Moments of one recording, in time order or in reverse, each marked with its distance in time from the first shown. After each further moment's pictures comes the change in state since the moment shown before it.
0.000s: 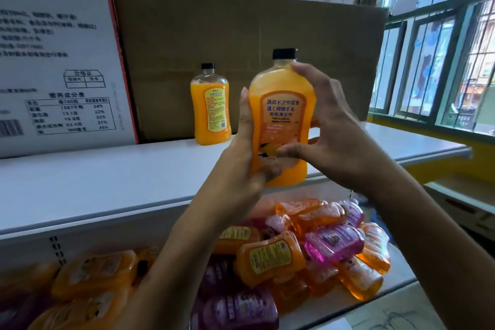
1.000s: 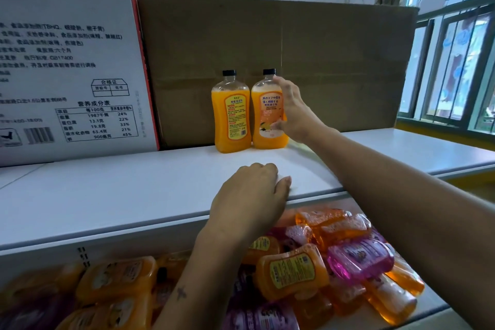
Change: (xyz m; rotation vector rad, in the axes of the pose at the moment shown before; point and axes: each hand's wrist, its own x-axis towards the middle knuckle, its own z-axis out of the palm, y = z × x) left_hand 0.008 -0.012 0.000 0.671 -0.120 -0.314; right_hand 0.135 0.119 0.100 -0.059 -0.081 0.171
